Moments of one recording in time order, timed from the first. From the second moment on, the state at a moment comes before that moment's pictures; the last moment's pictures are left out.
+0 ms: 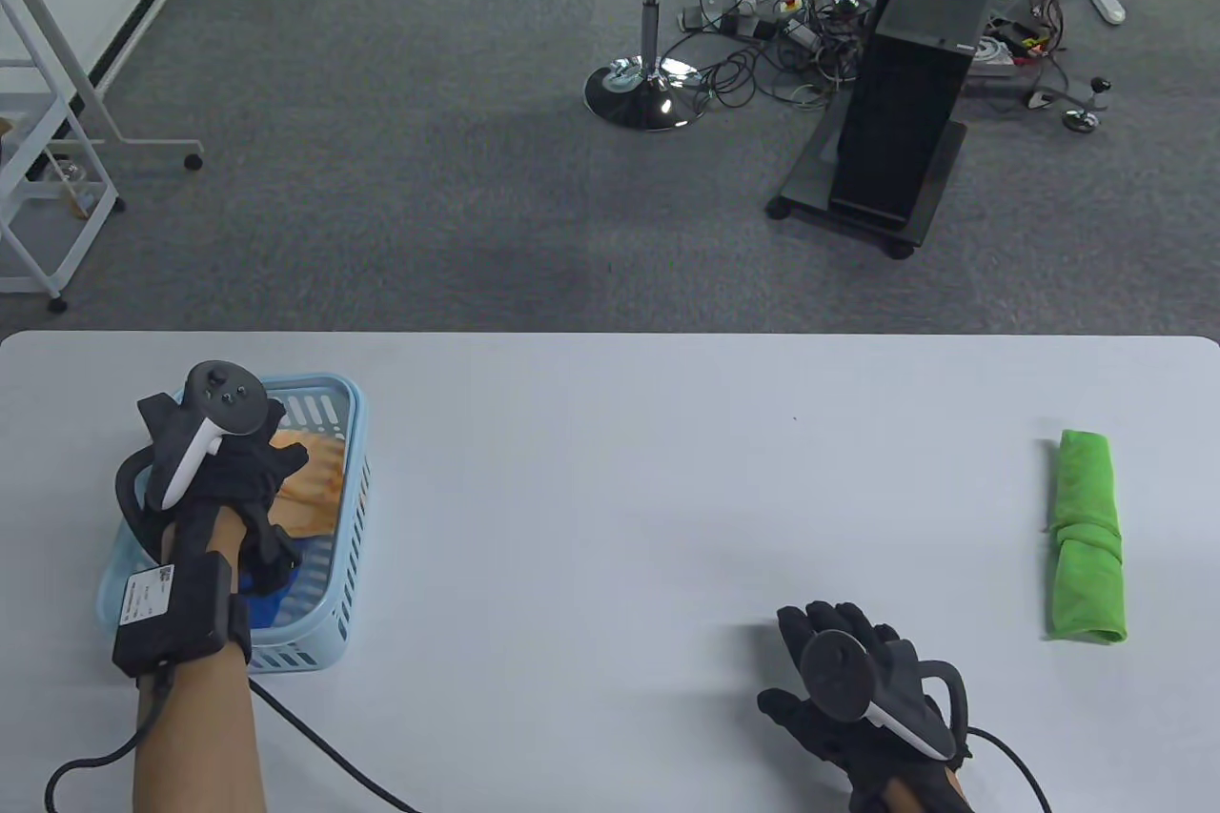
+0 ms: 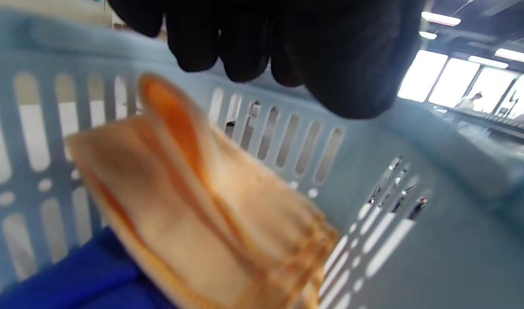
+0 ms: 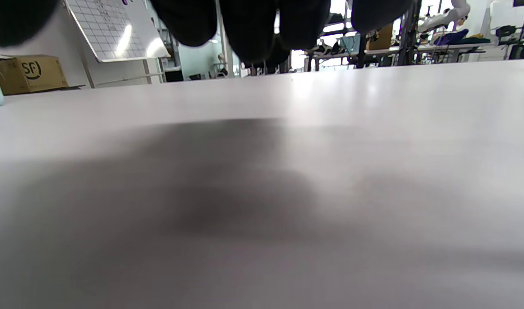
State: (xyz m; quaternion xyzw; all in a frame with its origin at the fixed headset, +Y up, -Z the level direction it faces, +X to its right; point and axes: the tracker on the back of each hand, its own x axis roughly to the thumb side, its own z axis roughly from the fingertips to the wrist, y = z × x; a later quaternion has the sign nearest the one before) left_hand -0.366 -0.651 -0.410 -0.09 0.21 0.13 0.96; right_hand 0.203 -0.755 -0.253 0.07 0.07 0.99 0.06
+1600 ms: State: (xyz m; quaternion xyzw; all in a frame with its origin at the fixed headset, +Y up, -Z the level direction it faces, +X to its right) left_hand -0.122 -0.573 -0.289 -0.04 -0.07 0.22 0.97; right_hand 0.203 -0.751 -0.253 0.07 0.12 0.99 0.07
